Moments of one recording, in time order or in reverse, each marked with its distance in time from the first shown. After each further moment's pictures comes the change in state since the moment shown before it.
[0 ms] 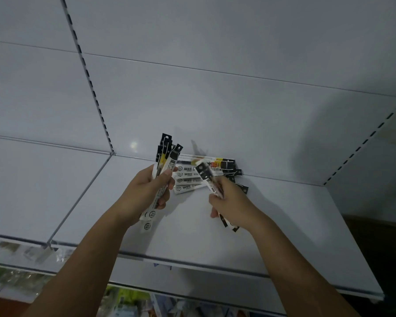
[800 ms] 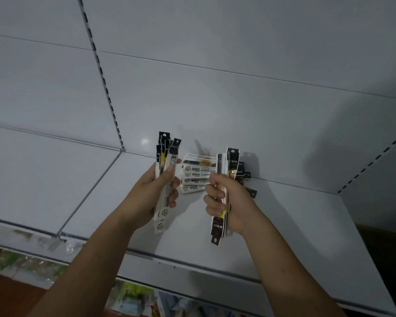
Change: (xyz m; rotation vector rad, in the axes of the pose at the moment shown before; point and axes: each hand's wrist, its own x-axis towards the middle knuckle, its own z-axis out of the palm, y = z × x) left_hand -0.009 0.004 0.008 -0.199 0.038 -0.040; right_hand 0.012 -0.025 0.015 1.119 -0.251 0.153
